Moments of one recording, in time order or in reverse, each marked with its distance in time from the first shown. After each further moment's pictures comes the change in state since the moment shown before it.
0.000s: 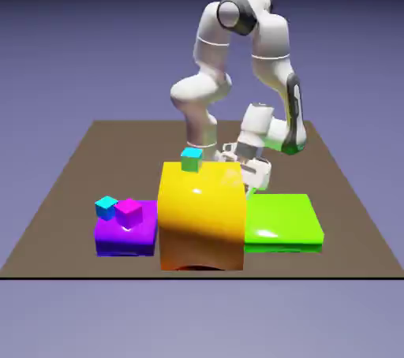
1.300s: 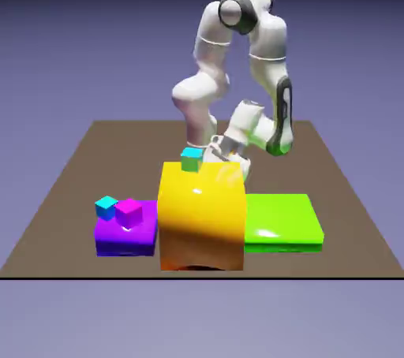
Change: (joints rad) arm 0.065 -0.121 -0.118 0.065 0.073 -0.097 -0.171
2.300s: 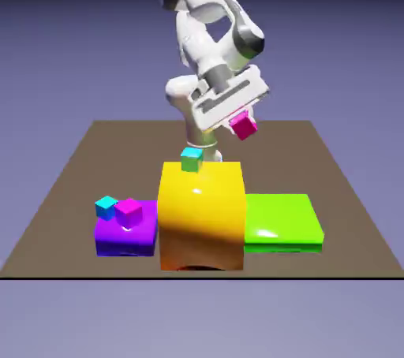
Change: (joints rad) arm -0.792 -0.931 0.003 0.025 -0.996 -0.827 -0.507
